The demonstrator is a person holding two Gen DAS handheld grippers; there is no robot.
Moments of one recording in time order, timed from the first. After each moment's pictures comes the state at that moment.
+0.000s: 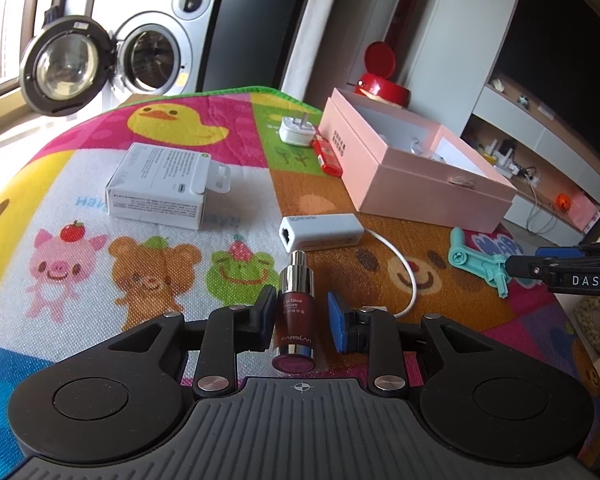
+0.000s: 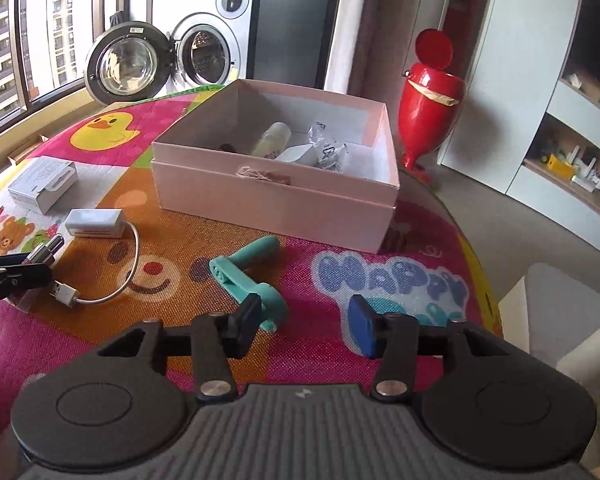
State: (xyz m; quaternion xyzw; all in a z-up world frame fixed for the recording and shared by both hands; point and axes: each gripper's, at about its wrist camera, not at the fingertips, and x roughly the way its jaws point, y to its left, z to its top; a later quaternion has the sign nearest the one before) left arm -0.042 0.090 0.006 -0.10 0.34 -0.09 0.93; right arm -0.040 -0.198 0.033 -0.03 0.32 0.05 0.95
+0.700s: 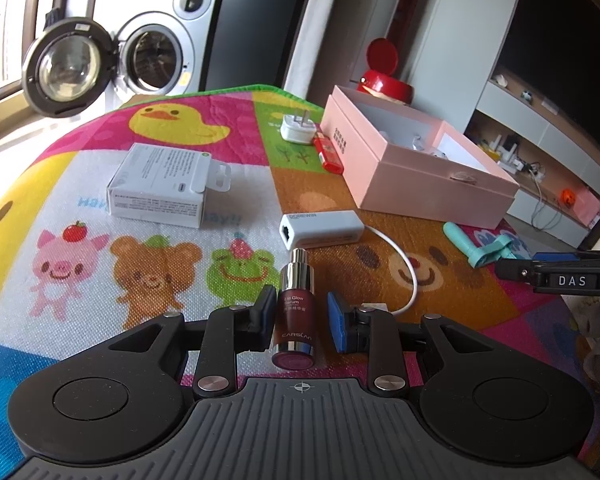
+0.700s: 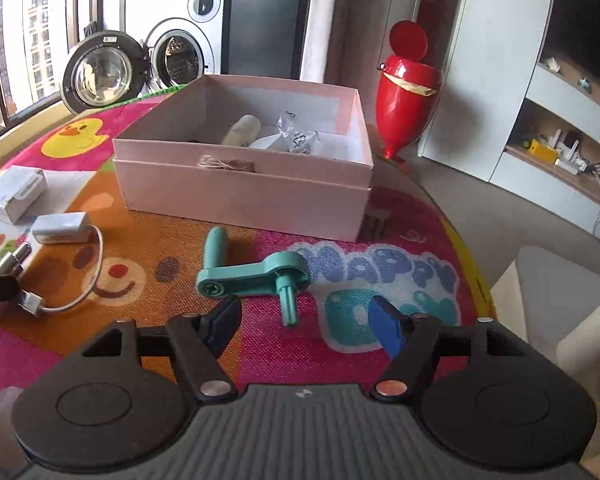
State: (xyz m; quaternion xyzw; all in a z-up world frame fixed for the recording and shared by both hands) left arm -0.042 0.087 0.006 -0.10 0.34 -0.08 0.93; right arm -0.032 -0.212 0.017 0.01 0.32 0.04 0.95
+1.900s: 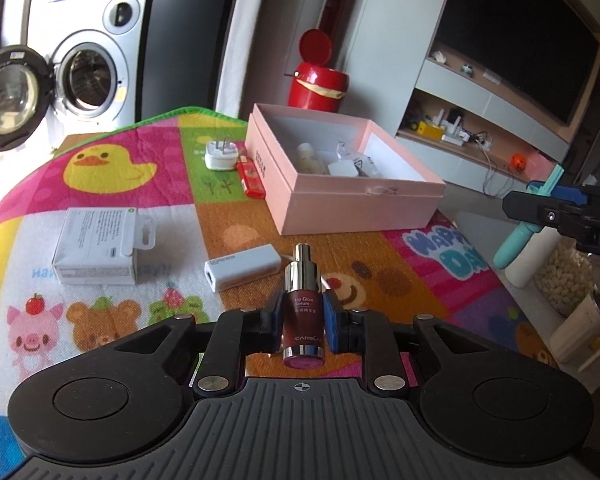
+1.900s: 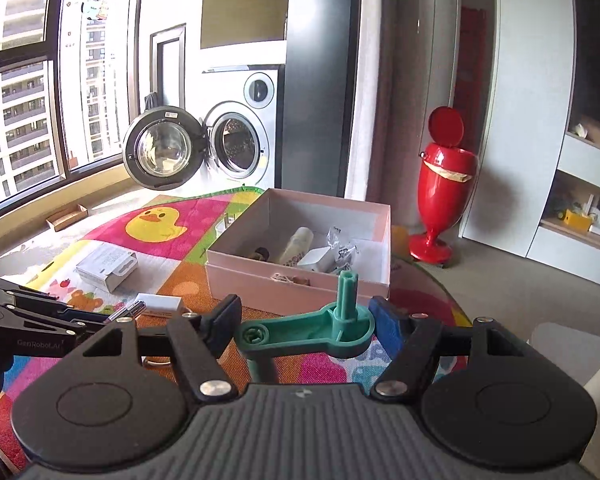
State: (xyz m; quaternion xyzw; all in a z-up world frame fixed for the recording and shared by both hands) left arm -0.031 0.061 0.062 -0.06 0.34 -0.18 0.92; right arm -0.095 -0.218 0.096 -0.01 0.20 0.10 0.97
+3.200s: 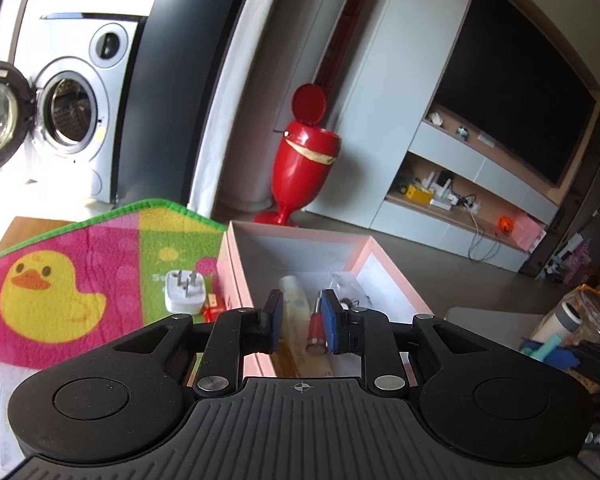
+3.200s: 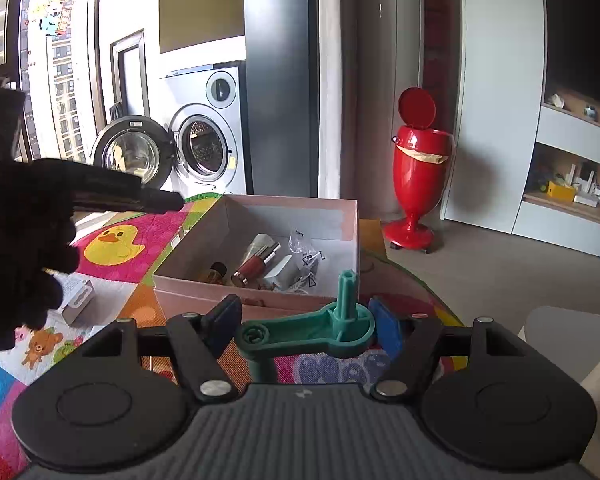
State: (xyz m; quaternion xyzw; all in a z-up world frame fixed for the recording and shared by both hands) left arm 0.077 0.046 0.095 -0.12 0.29 -0.19 0.93; right arm -0.040 -0.240 0.091 0.04 0.22 0.07 0.97
